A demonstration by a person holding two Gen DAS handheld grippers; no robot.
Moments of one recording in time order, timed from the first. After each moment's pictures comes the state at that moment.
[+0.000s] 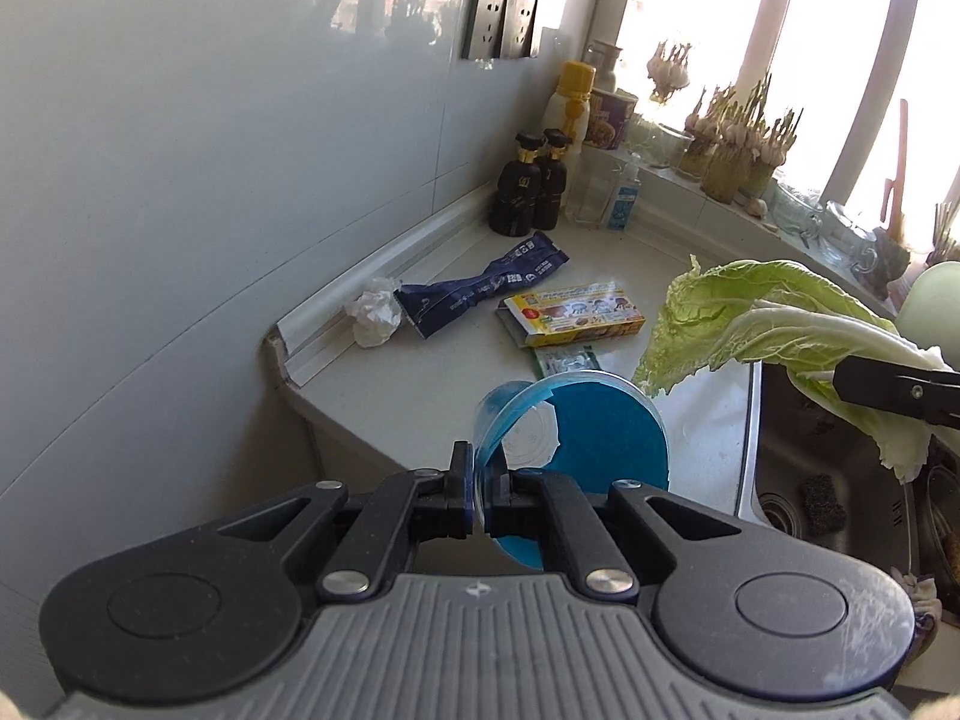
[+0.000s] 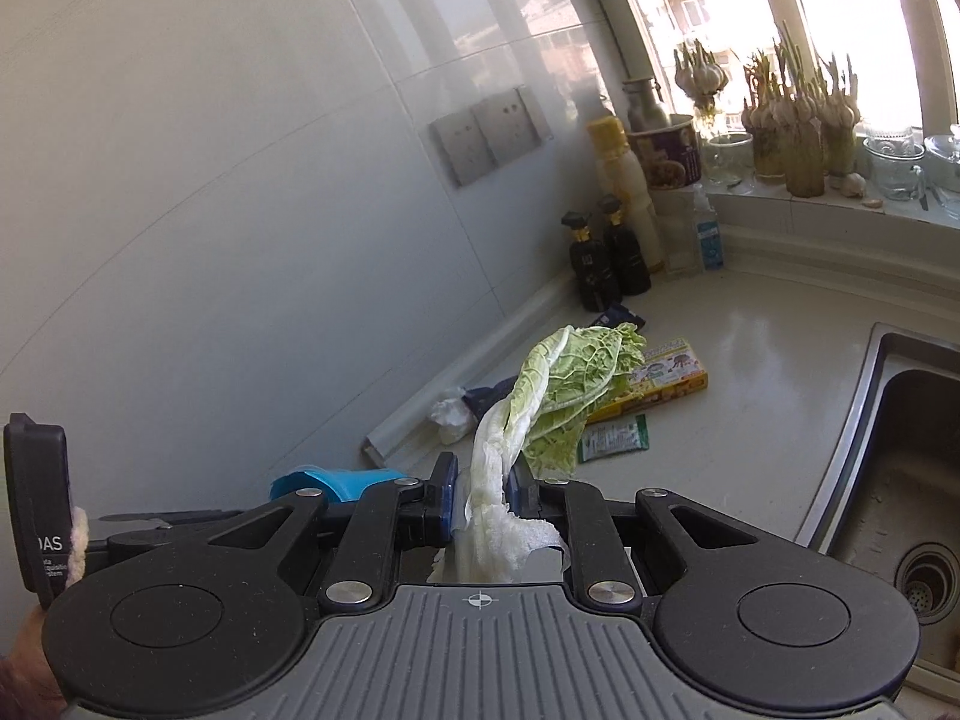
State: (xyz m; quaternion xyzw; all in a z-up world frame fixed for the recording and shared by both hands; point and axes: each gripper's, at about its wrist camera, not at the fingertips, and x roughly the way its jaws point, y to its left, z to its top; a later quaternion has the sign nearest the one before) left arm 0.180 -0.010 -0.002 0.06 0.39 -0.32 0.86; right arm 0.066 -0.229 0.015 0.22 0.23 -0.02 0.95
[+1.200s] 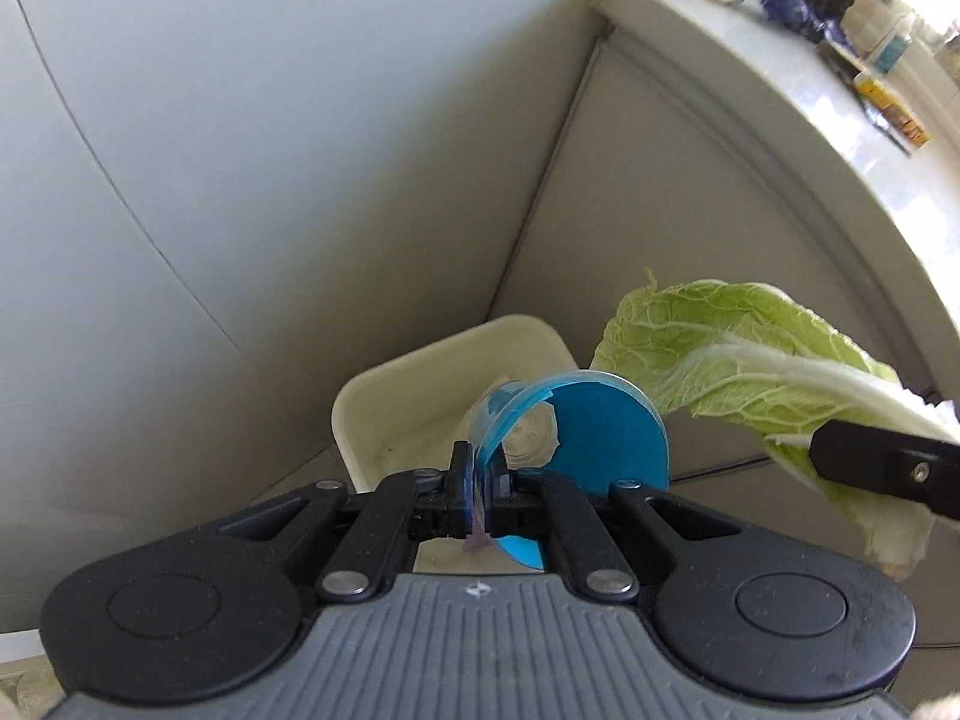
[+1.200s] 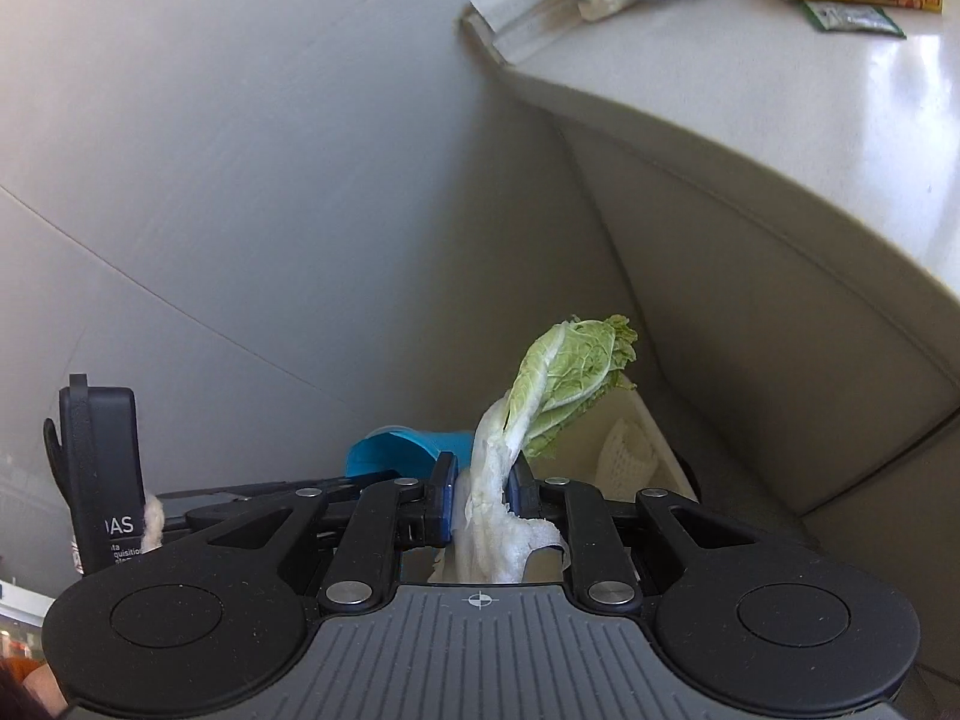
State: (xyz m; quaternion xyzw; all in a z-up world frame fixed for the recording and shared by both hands) left arm 0.194 0.118 -0.221 0.02 0.57 -0.16 0.81; right arm 0.154 -0.071 -0.199 0.24 0.46 0.08 0.85
